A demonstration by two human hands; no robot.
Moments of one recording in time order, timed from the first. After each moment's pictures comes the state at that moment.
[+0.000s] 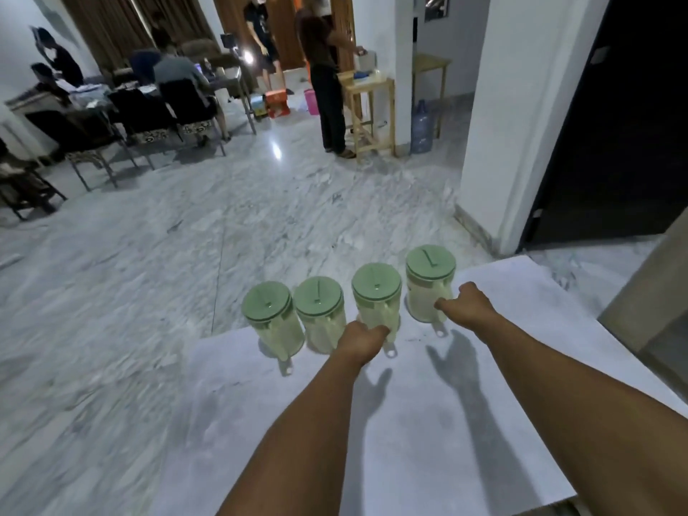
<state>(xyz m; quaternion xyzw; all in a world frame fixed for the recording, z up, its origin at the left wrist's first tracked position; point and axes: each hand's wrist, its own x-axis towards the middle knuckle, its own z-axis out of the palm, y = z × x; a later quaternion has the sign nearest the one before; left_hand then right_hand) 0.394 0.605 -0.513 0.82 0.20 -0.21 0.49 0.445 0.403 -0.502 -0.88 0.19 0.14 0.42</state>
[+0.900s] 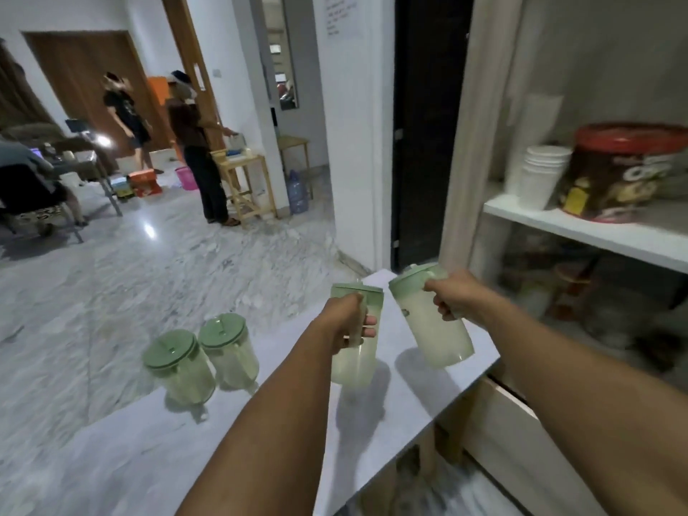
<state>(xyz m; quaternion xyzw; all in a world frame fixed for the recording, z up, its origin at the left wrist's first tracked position) 0.306 0.488 -0.406 0.75 0.04 -0.31 0.58 0.257 0.275 -0.396 -0.79 0.27 0.00 0.55</state>
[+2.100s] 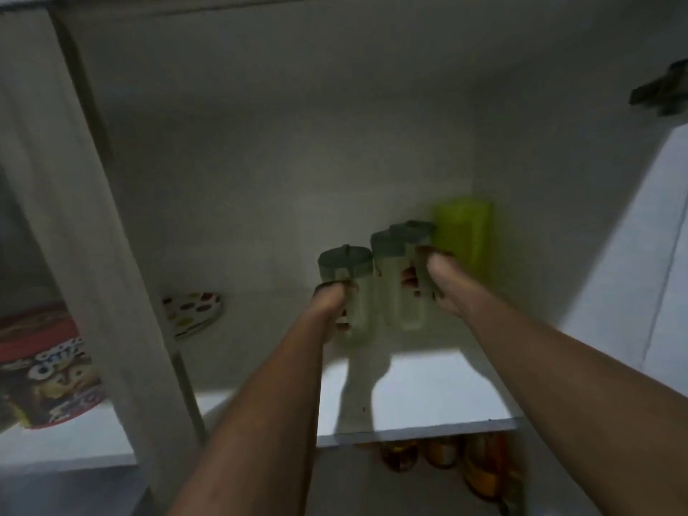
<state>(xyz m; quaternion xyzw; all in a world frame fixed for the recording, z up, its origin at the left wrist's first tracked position) -0.099 -0.238 -0.254 0.61 -0.40 -0.44 0.53 -0.281 -0.291 -0.223 -0.54 0.46 -0.48 0.52</state>
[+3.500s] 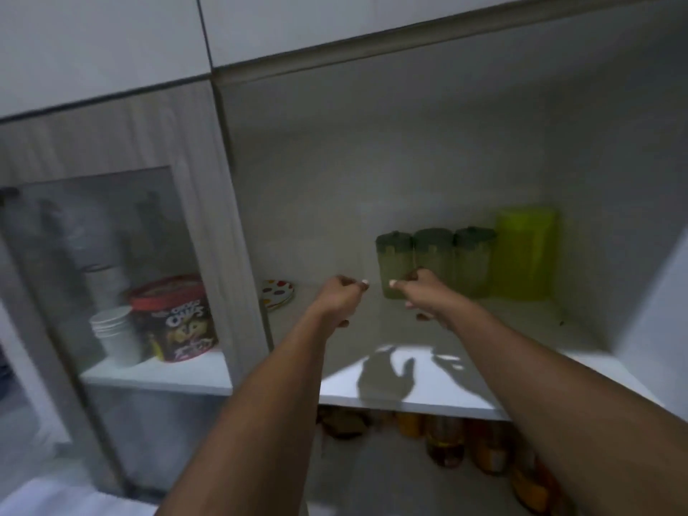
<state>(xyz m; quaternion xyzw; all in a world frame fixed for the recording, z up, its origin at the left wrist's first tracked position) -0.075 -0.130 -0.219 0.74 -0.43 -0.24 0.47 -0.225 -0.201 -0.218 -0.72 0.45 -0.30 0.44</state>
